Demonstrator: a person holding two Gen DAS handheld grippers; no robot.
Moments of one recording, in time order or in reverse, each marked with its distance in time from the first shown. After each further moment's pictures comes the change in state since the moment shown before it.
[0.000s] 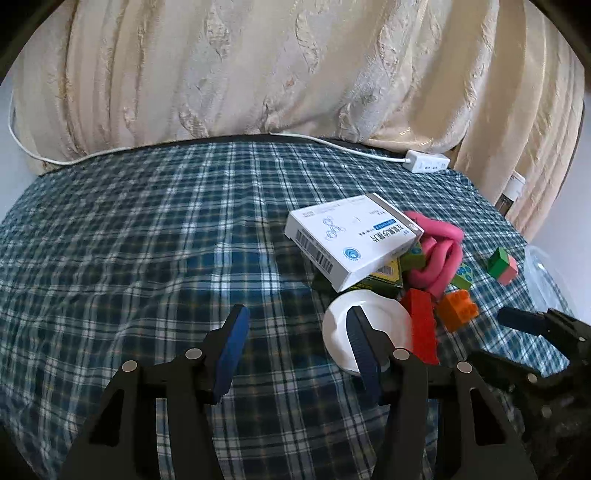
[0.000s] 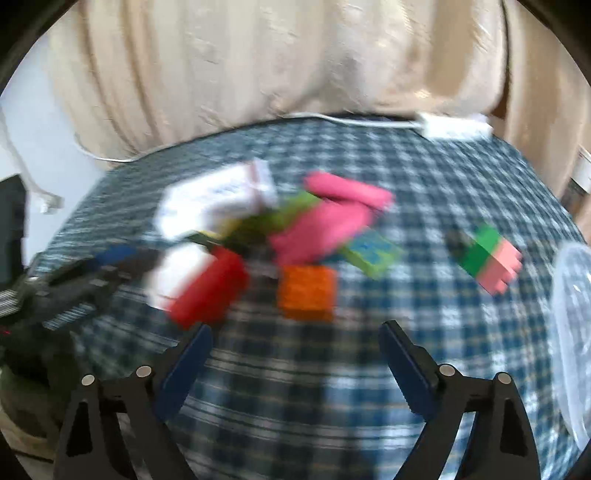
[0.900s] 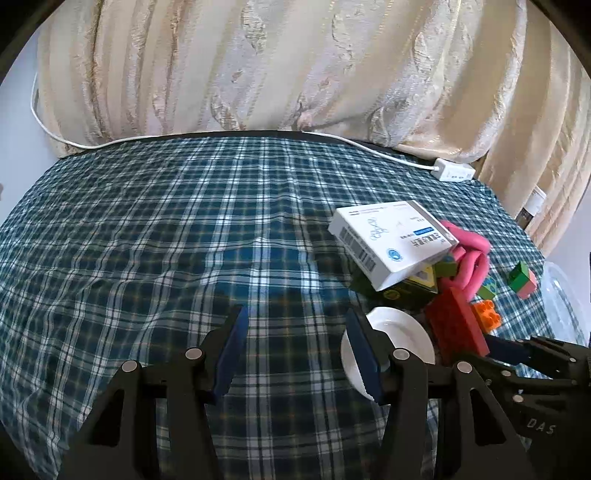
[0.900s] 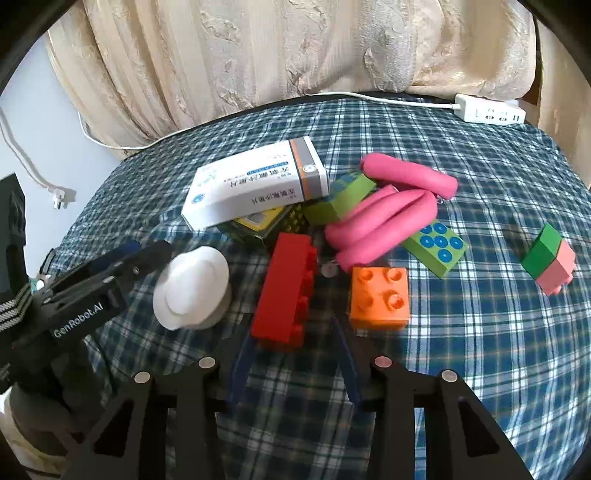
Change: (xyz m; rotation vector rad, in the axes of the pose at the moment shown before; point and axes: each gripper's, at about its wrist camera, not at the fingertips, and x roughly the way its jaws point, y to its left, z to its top) left arm 0.002 0.016 -0.001 -0.082 0.012 0.058; right arm 0.031 0.008 0.006 0.031 0.094 0.037
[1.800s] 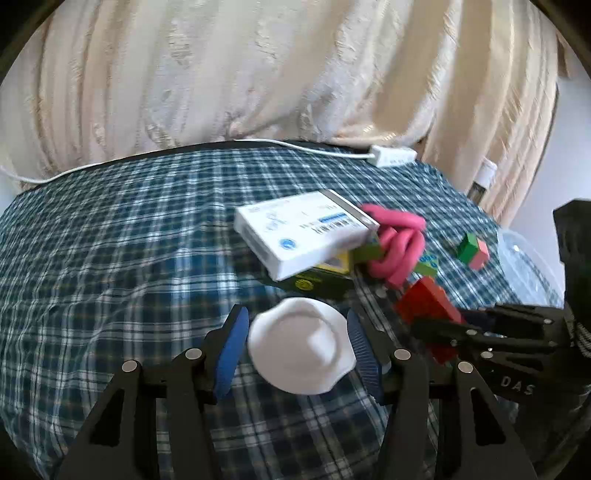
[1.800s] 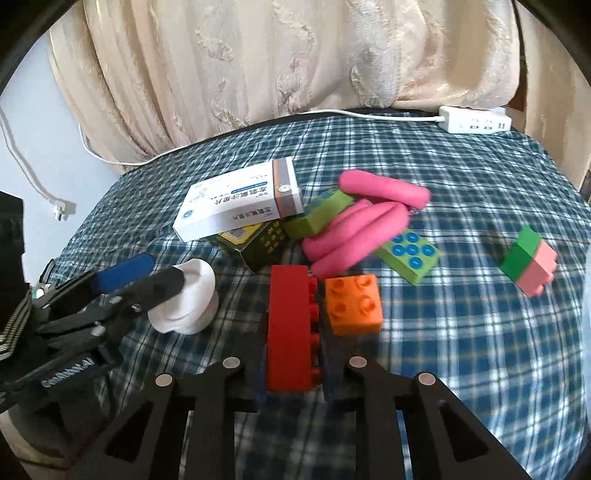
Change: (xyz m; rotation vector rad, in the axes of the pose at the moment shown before) left arm -0.006 -0.042 -0.007 0.156 -0.014 -0.152; right arm -0.019 -0.017 -0.008 0.018 -0.084 -0.003
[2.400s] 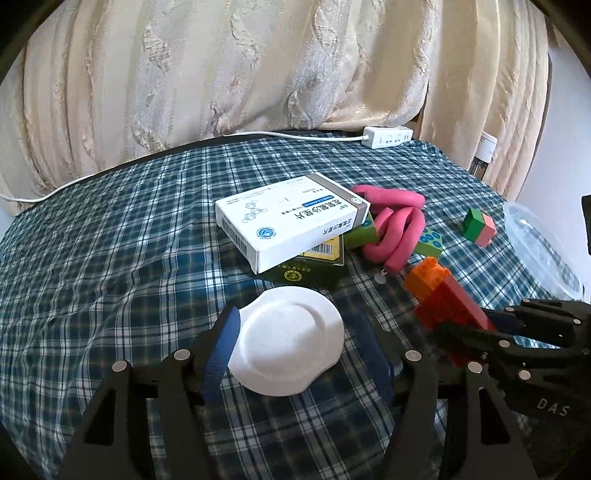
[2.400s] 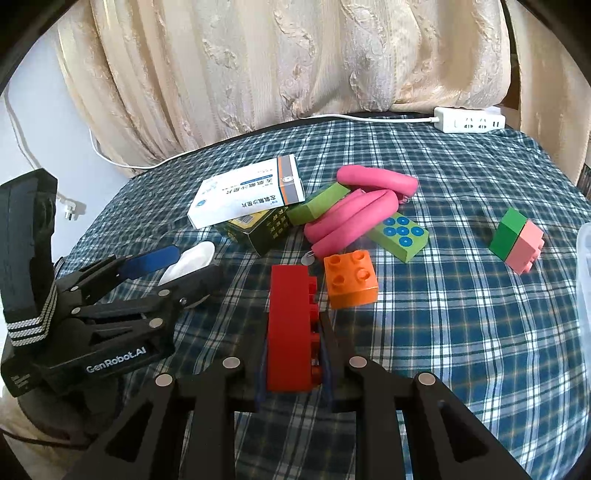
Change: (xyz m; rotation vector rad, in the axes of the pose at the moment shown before) left arm 0.011 -0.009 -0.003 0.068 0.030 0.043; right arm -0.013 -0.003 -0.018 0.000 -0.026 0.032
